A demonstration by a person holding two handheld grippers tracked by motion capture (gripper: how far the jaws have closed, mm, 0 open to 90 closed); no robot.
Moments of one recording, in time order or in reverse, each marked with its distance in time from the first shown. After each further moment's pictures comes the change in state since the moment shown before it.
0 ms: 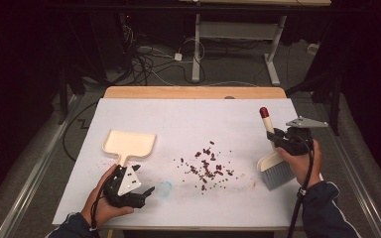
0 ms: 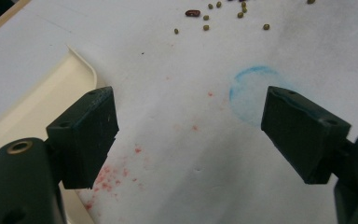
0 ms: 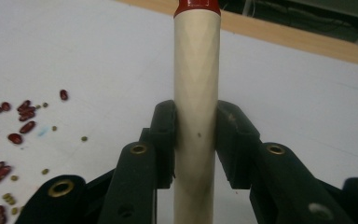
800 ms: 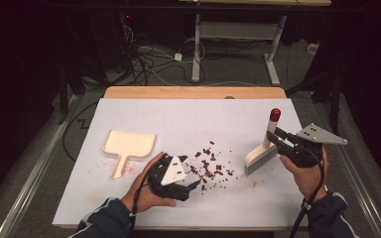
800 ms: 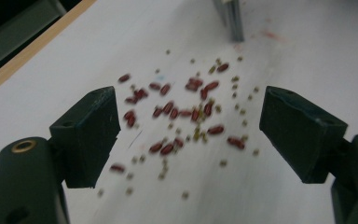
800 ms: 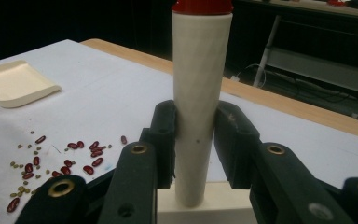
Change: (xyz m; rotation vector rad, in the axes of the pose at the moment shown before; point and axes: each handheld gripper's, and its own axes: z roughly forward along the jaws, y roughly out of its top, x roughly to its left) left arm -0.048 0.122 0.046 -0.180 -0.194 0.078; right arm 0.033 0.003 -0.048 -0.237 0.070 -0.066
